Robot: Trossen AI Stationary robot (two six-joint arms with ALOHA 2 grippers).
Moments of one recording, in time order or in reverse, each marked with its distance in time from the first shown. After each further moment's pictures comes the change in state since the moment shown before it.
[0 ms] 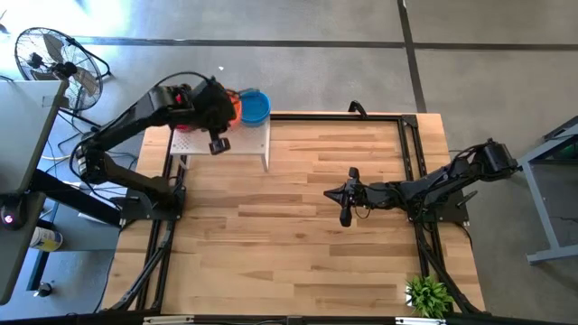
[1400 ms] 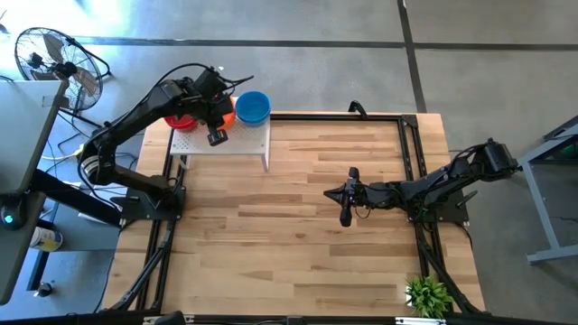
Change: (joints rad) left arm 0.273 0.027 -0.177 0.104 0.122 0.155; right arm 0.000 0.000 0.000 0.004 -0.001 -0.002
